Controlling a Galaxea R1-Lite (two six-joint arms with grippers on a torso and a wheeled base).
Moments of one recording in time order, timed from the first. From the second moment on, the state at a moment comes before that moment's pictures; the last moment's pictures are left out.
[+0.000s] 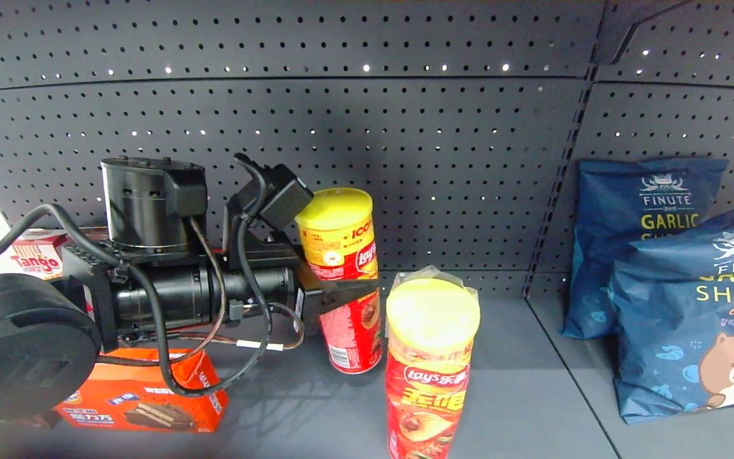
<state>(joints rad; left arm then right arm) -0.50 1.65 -0.89 -0.49 -0.48 0.14 0.31 0.00 -0.01 -0.05 -0.12 -0.06</state>
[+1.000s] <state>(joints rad) -0.50 1.64 -0.87 -0.49 -0.48 0.14 0.47 0.00 0.00 -0.06 0.06 -0.05</state>
